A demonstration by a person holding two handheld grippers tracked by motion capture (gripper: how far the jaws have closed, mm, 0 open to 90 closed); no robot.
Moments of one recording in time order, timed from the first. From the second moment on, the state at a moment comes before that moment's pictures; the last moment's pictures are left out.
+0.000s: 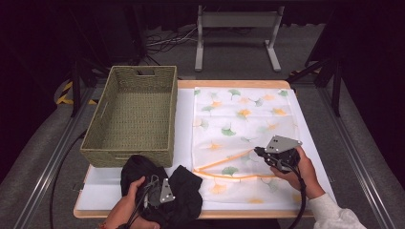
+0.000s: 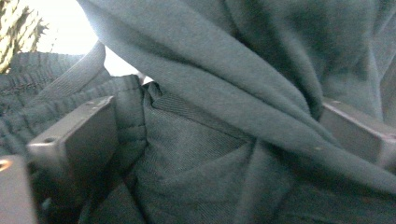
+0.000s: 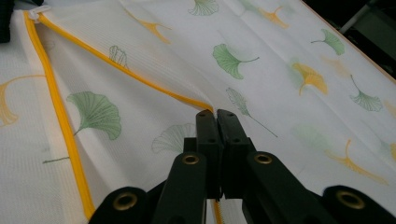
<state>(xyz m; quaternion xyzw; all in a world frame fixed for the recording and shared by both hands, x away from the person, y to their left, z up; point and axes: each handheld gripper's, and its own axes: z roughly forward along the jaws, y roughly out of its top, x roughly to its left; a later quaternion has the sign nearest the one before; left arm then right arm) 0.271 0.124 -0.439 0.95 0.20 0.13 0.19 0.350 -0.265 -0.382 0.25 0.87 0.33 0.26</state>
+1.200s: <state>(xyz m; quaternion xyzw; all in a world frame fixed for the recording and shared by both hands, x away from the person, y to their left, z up) 0.281 0.056 -0.381 0.88 0.16 0.13 0.44 0.357 -0.260 -0.365 0.26 0.85 0.37 0.26</state>
